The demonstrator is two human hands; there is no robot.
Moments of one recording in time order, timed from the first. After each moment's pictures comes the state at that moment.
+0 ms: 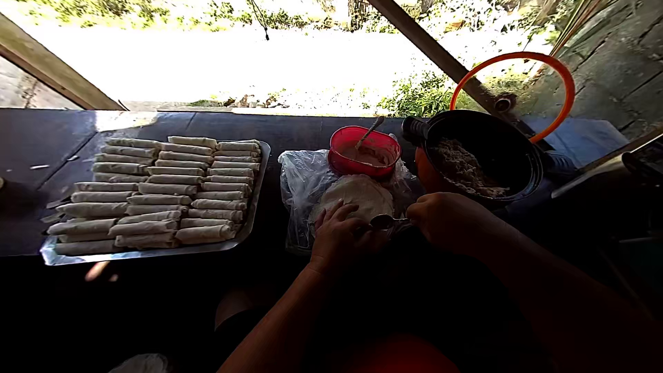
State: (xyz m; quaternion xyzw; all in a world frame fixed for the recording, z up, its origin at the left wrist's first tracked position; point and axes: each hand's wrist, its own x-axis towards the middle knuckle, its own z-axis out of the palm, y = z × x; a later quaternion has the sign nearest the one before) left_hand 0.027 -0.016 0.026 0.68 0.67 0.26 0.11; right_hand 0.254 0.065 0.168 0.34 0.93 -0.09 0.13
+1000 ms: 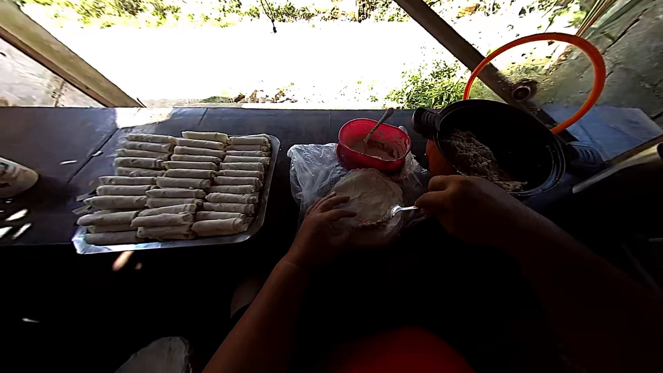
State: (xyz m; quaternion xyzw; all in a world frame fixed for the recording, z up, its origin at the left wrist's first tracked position) left_hand -0.036 -0.027 0.023 0.71 0.60 0.34 0.16; right_hand 0.268 0.076 0.165 0.25 0.97 -0.02 -0.03
